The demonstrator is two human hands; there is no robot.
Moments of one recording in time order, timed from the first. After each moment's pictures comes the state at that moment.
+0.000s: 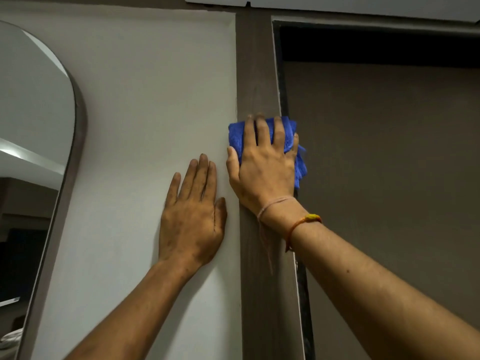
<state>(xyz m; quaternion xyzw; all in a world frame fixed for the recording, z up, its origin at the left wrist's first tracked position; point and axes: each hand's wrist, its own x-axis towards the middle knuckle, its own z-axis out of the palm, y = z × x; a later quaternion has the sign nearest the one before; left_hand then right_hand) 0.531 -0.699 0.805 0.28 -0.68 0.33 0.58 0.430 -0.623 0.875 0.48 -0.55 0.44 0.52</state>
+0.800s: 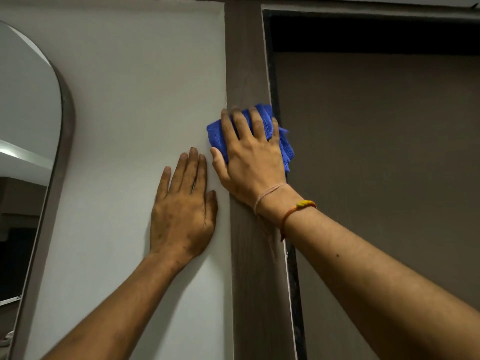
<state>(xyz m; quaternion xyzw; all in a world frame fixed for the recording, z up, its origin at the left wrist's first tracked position) 0.531 -0.696 0.805 0.29 -0.68 0.34 0.58 0.426 -0.617 0.876 0.52 -0.53 0.36 0.57</state>
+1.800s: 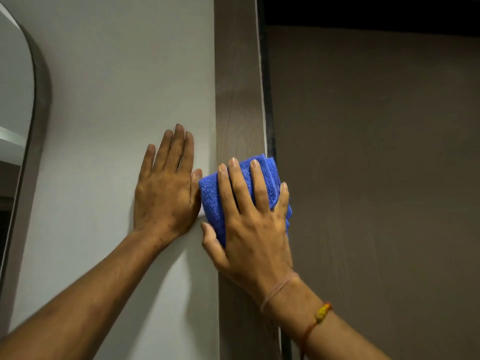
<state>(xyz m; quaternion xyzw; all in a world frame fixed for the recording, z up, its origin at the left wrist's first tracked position) 0.532 -0.697 0.801 0.30 -0.69 0.34 0.57 0.417 -0.612 0.745 0.53 -0.55 0.35 0.54</state>
